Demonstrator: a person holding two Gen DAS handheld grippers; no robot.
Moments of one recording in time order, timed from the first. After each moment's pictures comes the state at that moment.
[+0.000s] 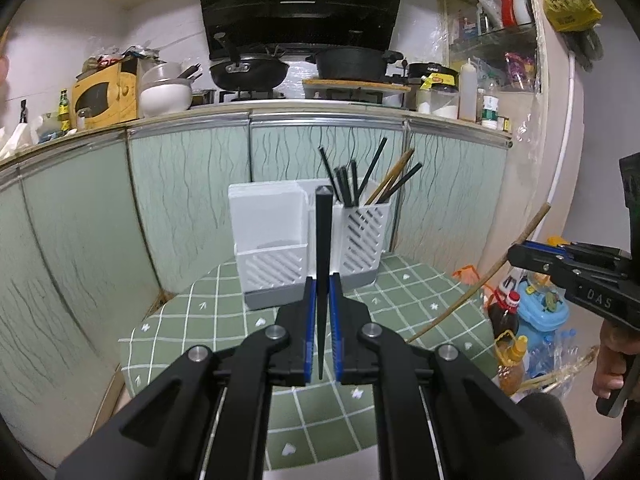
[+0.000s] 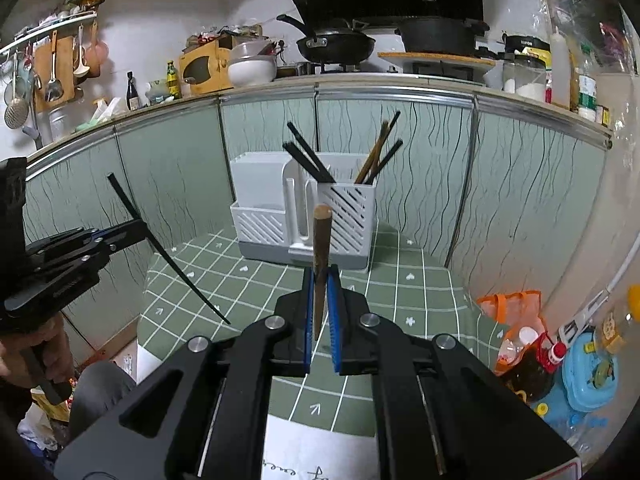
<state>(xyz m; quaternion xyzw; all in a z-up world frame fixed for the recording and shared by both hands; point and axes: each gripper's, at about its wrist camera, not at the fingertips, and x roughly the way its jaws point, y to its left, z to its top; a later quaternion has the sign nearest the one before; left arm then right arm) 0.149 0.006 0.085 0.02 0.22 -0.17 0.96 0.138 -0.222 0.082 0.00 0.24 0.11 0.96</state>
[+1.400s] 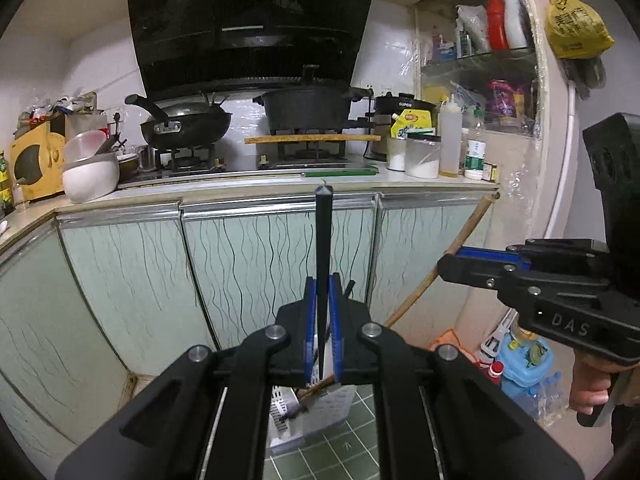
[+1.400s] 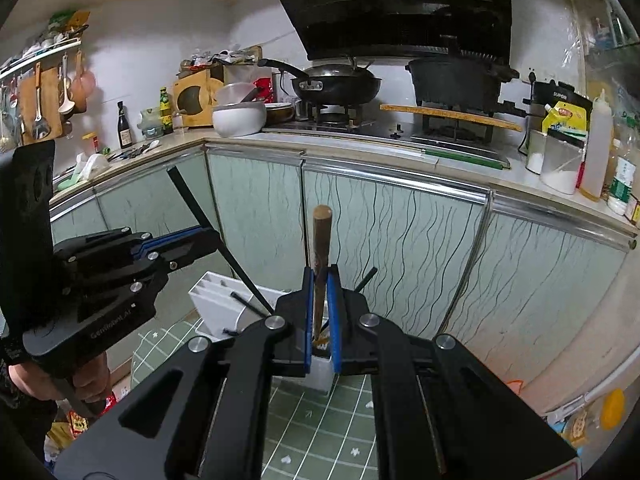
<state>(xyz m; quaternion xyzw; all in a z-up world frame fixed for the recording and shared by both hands) 0.323 -0.098 0.231 0.04 0.19 -0.23 0.95 0.317 -0.257 0.244 -0.02 0.24 0.13 0.96</state>
